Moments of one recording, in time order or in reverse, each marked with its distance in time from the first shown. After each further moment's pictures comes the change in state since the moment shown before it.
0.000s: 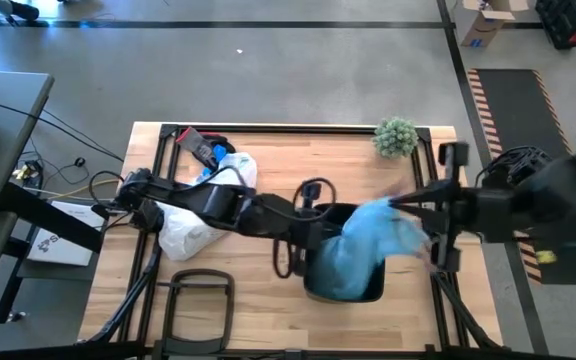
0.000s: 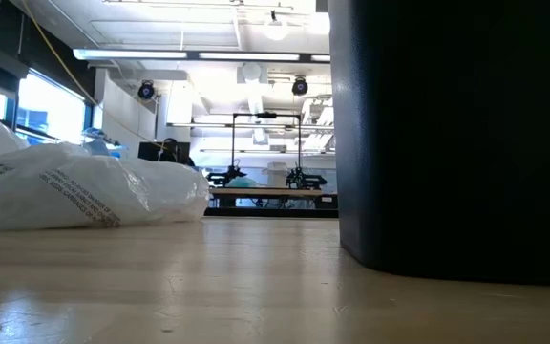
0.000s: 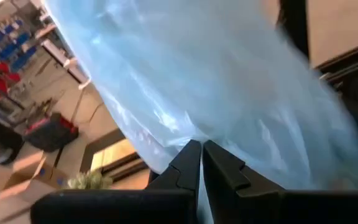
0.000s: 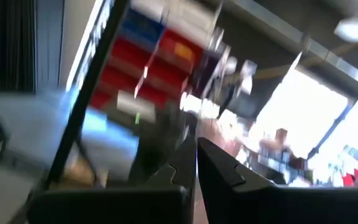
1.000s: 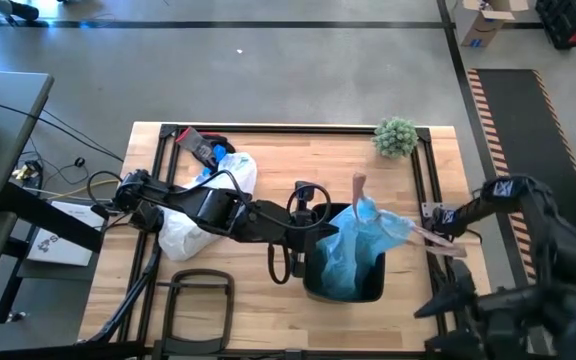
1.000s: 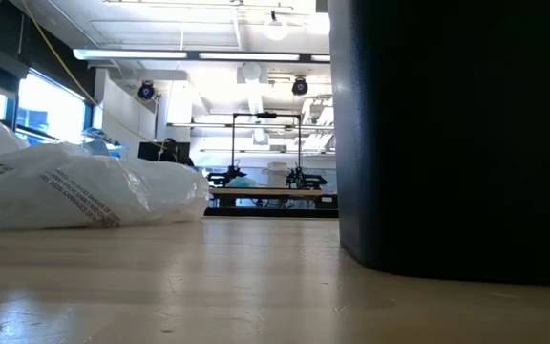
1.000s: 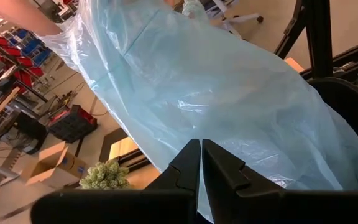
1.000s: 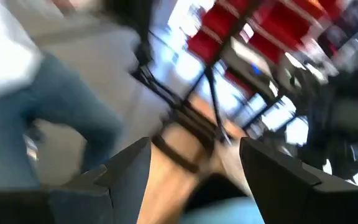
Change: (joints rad) left arm -0.026 -0.011 0.000 -0.022 -0.110 0.012; right arm 0.477 0.183 0.000 -0.465 0.125 0.486
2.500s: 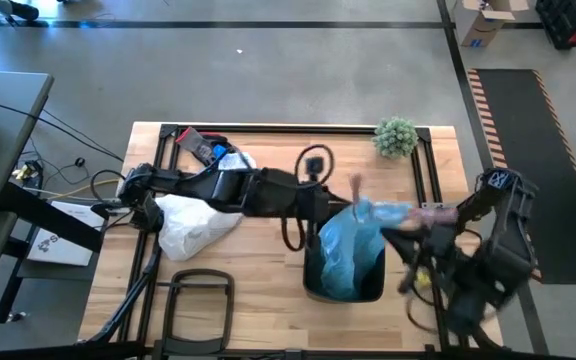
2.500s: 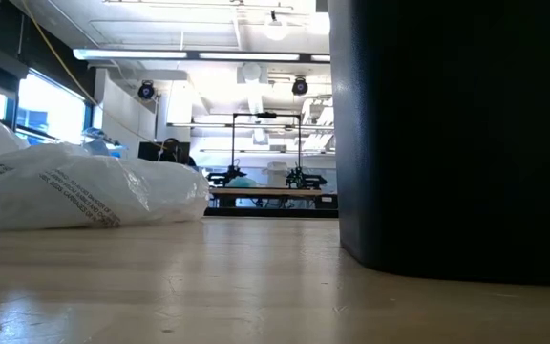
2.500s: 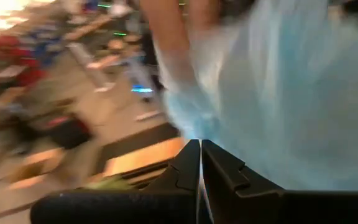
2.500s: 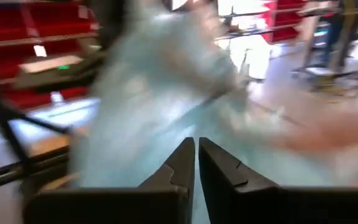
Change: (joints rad) left arm 0.122 0.021 0.000 0.142 0.139 -0.039; right arm -0.257 -0.094 -0.395 -0.444 0.488 1.401
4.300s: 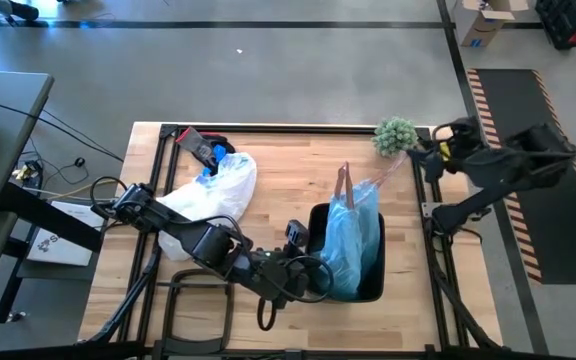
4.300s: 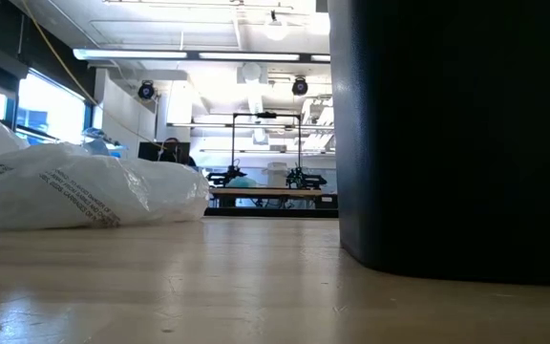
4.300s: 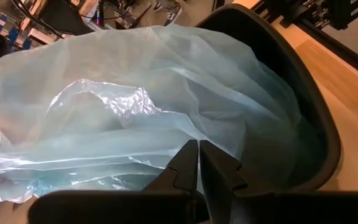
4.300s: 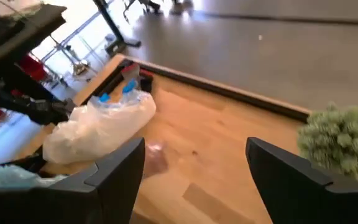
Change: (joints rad) left arm -0.288 0.042 -0.001 -0.338 -0.287 0.092; right arm -0.605 -0.467 -0.026 -0.001 -0.564 -0.249
